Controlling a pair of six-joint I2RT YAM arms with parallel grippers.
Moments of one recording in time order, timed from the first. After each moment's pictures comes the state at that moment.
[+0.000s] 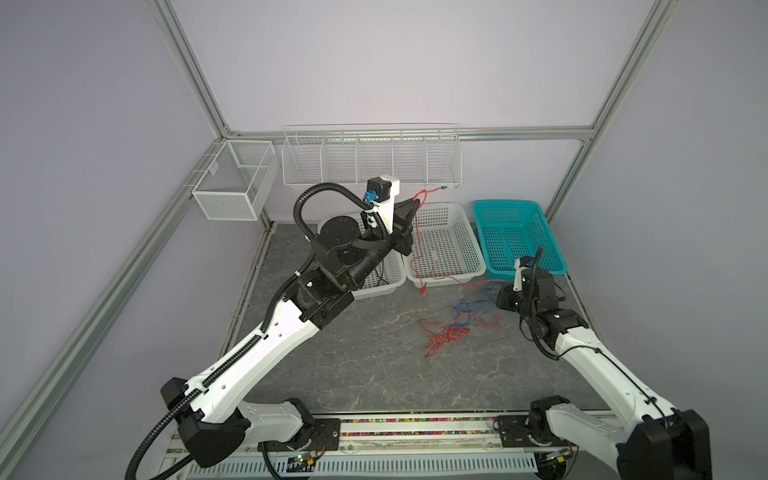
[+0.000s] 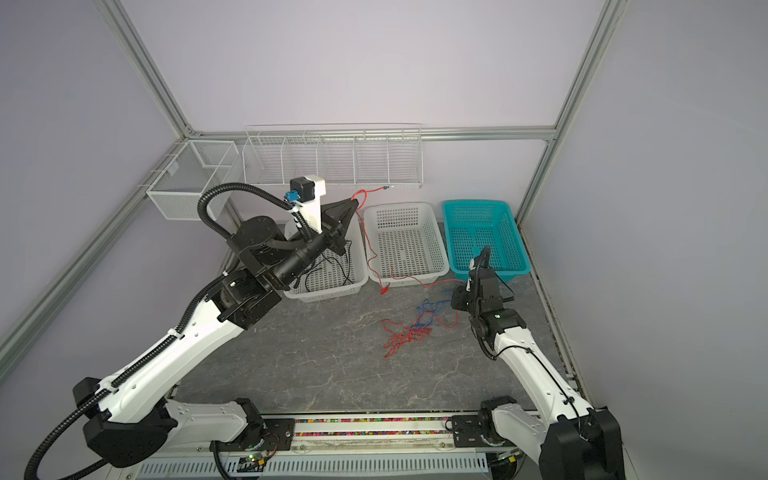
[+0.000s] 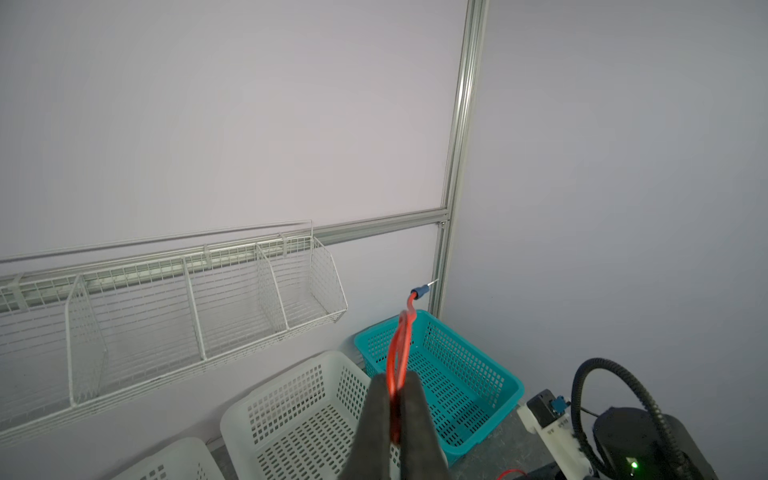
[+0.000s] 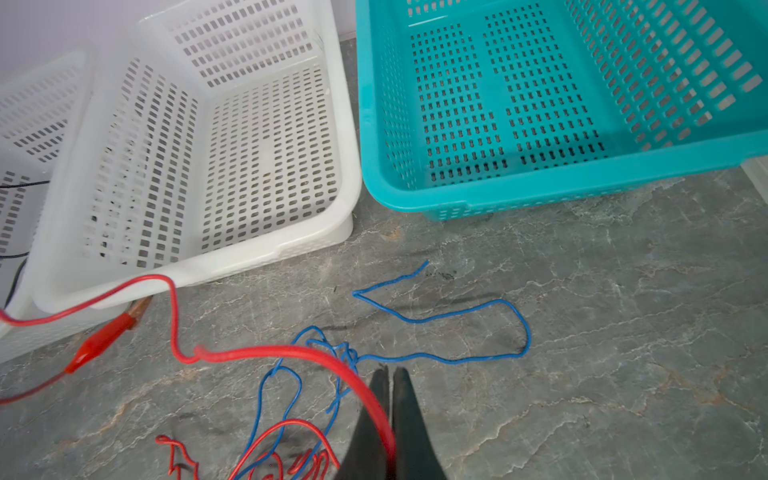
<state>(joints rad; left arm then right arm) -0.85 1.31 1.53 -0.03 -0.08 -0.04 0.22 1.07 0.71 -0.33 0.10 0.35</state>
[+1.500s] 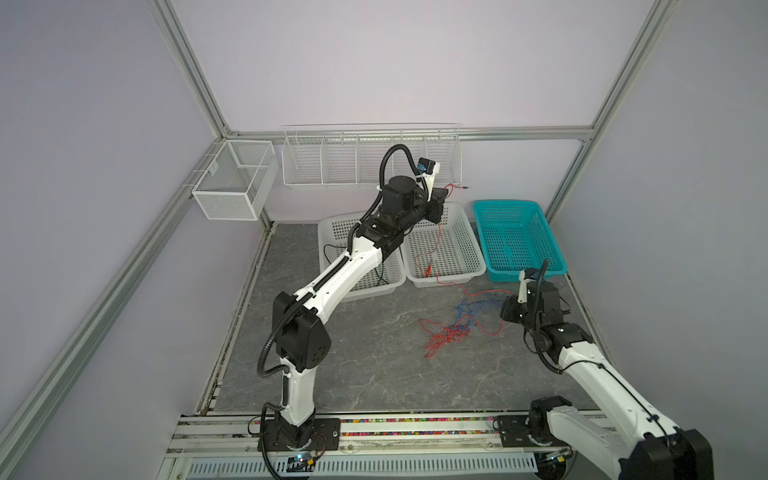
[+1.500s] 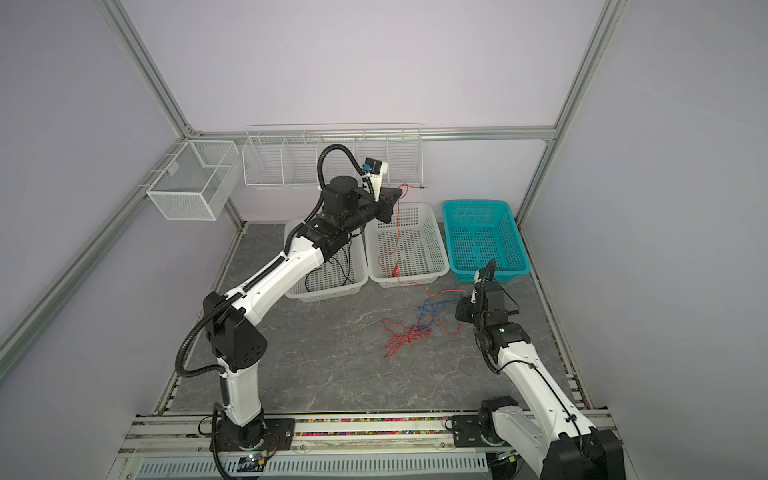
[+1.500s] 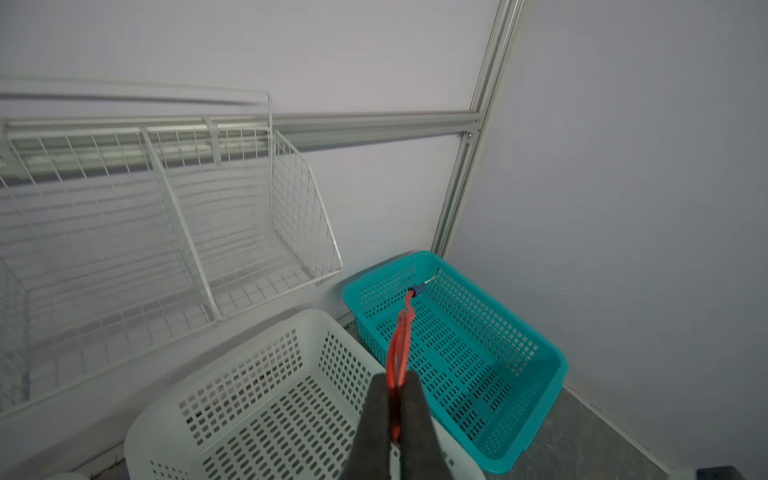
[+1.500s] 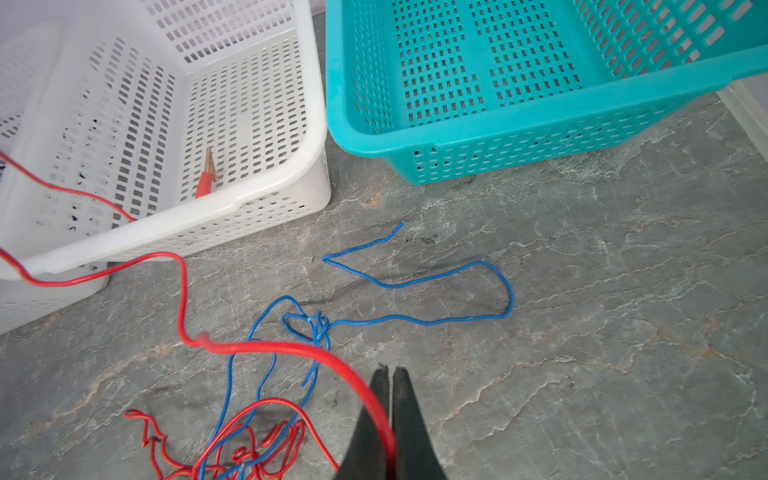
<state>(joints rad) -0.70 1.98 1.97 -0.10 0.15 -0.14 0.18 0.97 0.59 -0.32 0.07 0.34</state>
